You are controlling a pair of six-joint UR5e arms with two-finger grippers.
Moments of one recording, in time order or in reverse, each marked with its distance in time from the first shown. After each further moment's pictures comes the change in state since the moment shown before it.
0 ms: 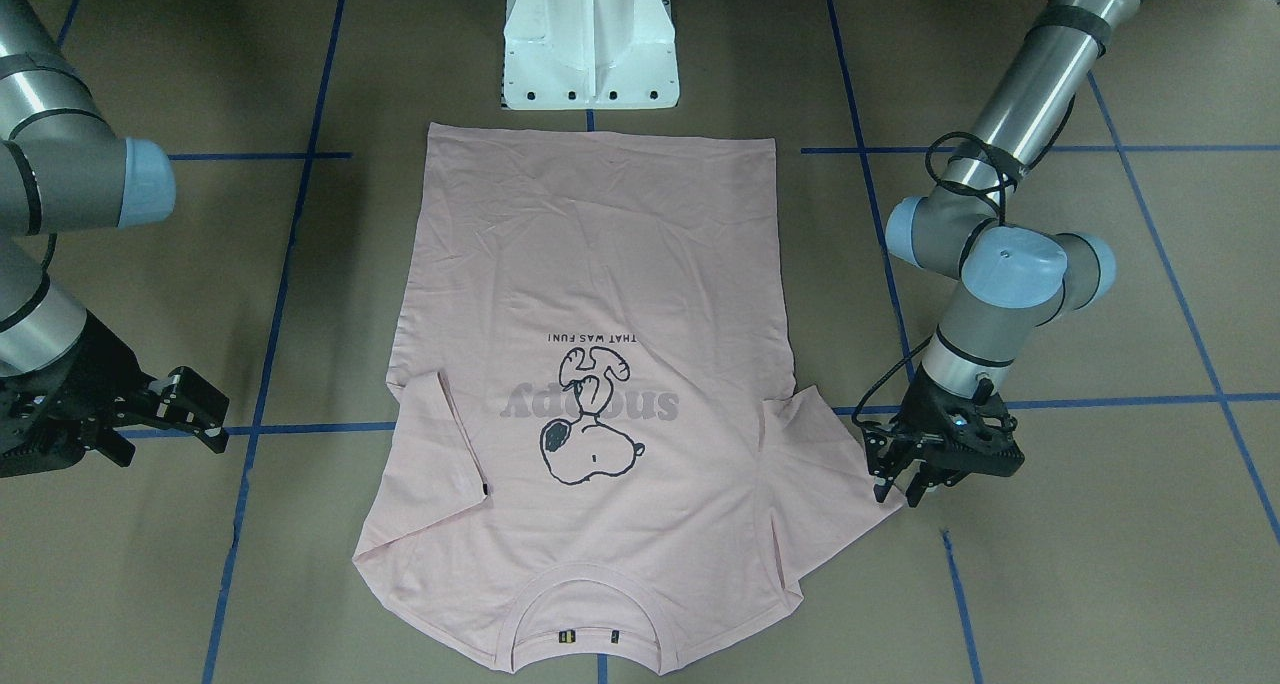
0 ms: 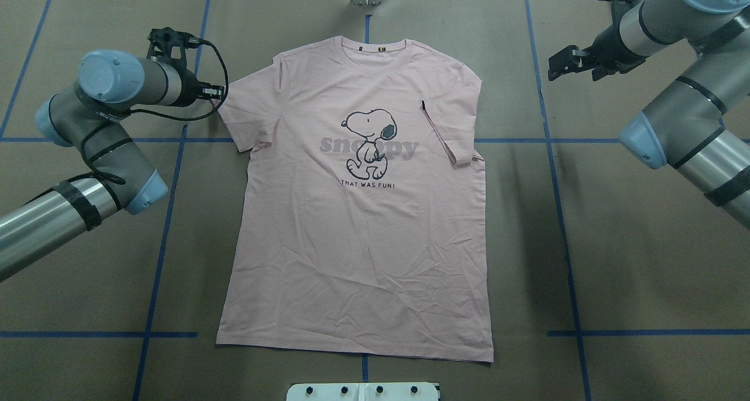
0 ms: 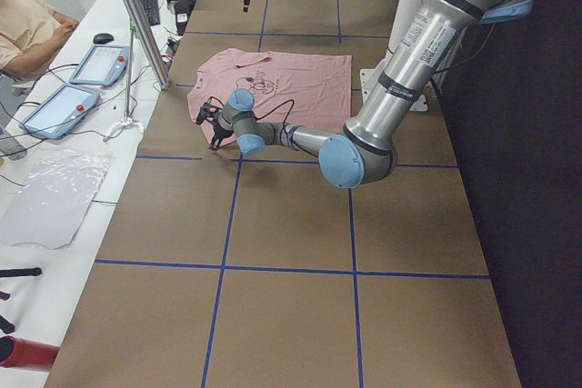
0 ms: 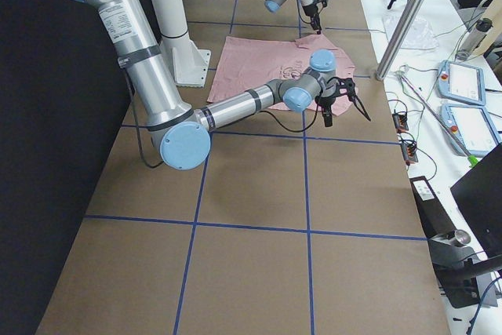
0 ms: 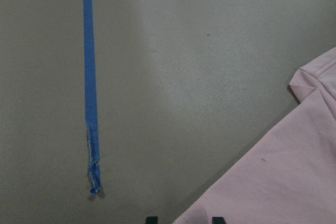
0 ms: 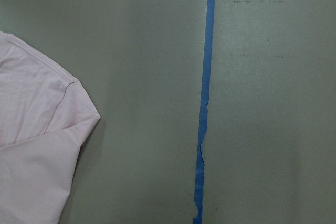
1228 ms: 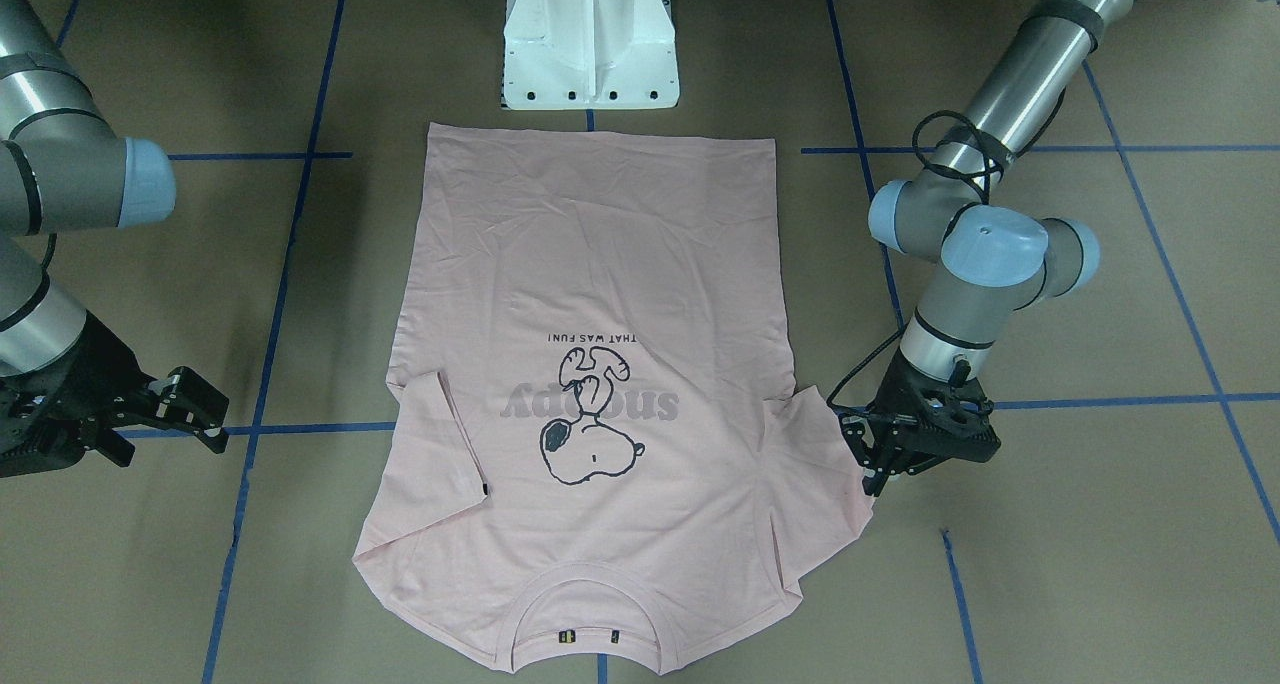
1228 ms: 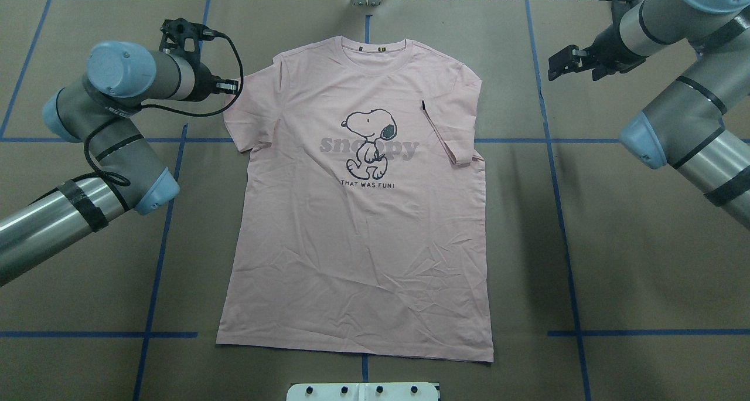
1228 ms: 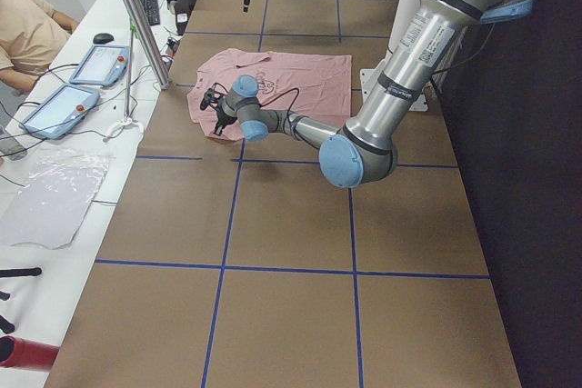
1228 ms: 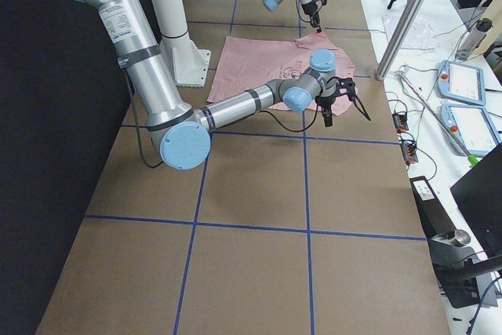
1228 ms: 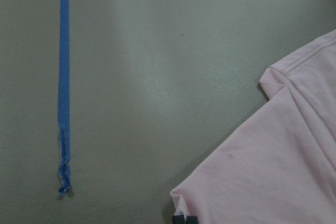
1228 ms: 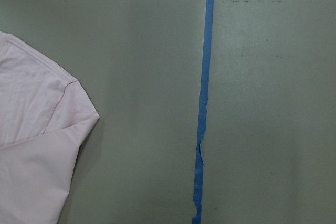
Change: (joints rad) left arm 0.011 -0.004 -0.170 0.155 0.004 0.006; right arm 0.000 0.001 0.001 0.000 -0.002 0.000
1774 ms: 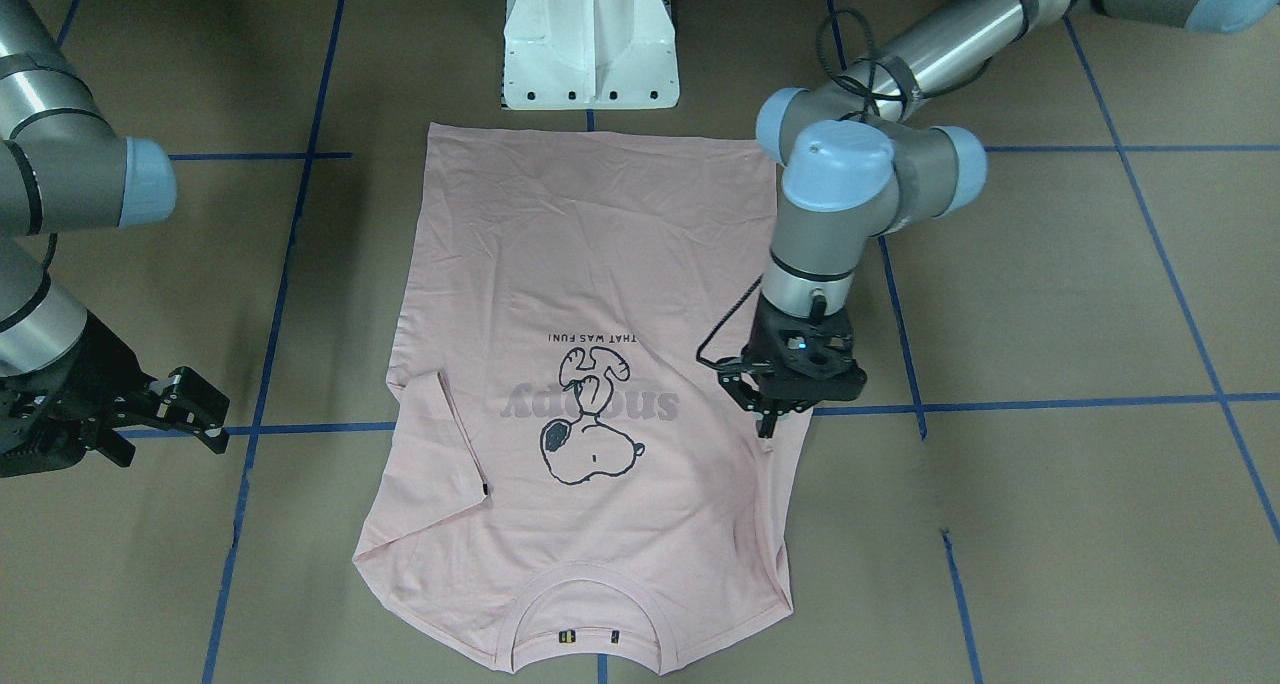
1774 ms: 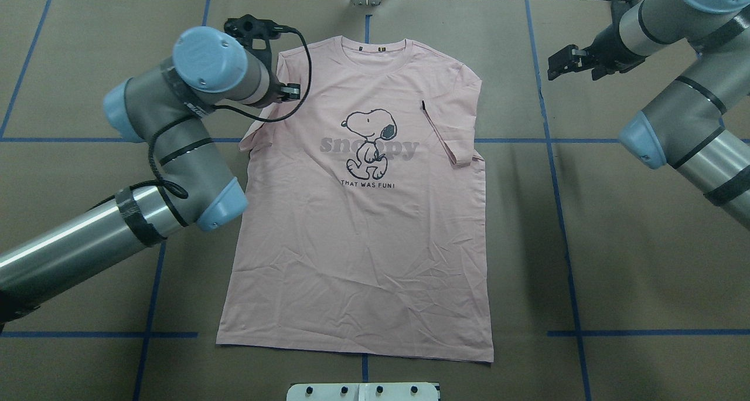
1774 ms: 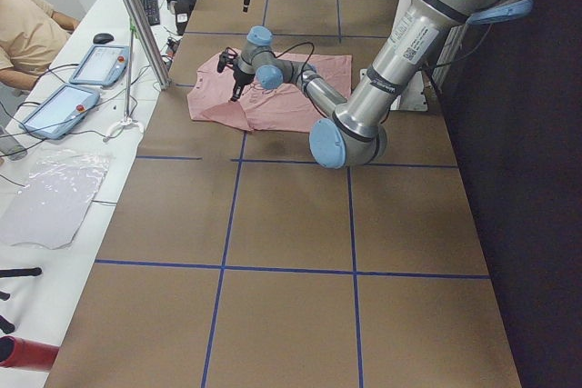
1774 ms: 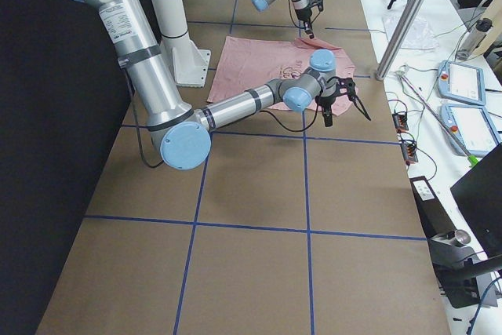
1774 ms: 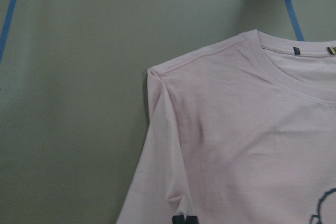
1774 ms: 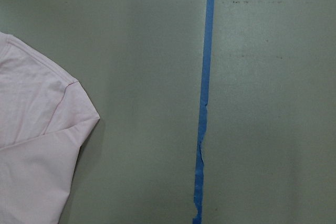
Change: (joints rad) left arm 0.122 -0.180 -0.118 0.440 0.074 -0.174; right arm -0.001 0.001 -0.001 0.000 -0.001 0.001
